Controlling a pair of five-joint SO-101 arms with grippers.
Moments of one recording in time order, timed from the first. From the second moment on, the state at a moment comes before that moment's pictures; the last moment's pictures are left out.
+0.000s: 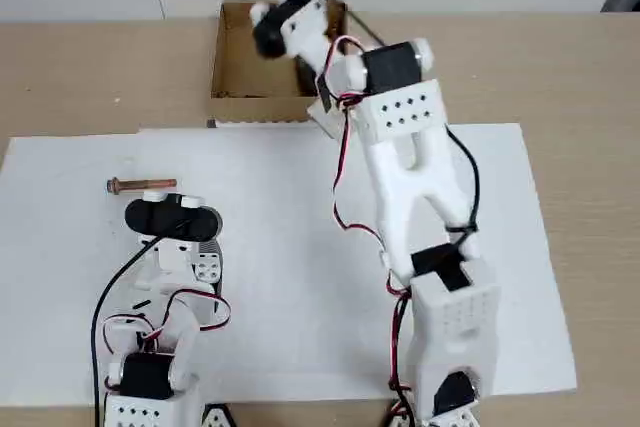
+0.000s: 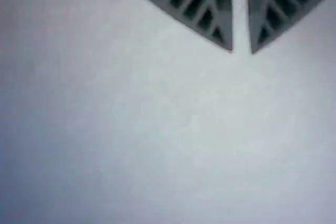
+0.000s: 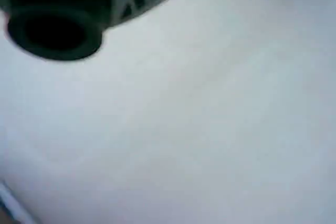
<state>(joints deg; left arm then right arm) 1.1 -103.4 96.6 51.8 0.3 -21.7 25.5 -52.7 97.2 22.3</state>
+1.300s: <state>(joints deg) 1.0 -48.2 30.5 78.2 24.5 -3.7 -35.5 17.8 96.5 5.2</state>
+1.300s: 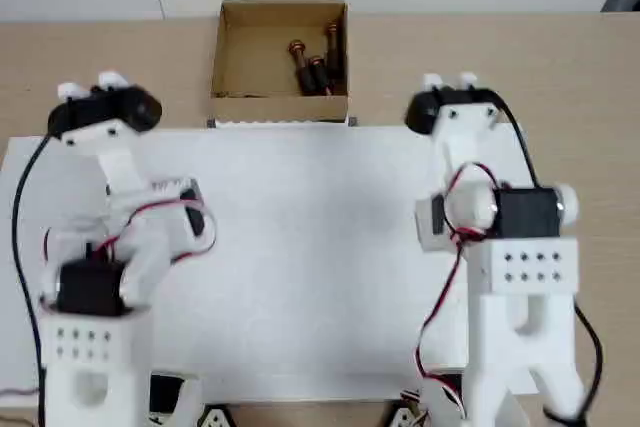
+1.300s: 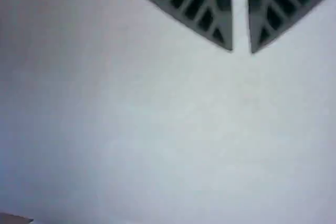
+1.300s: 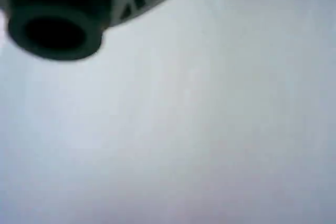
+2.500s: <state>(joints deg) -17.8 13.6 -2.8 78.2 58.7 3.8 -60.8 44.2 87.2 7.1</state>
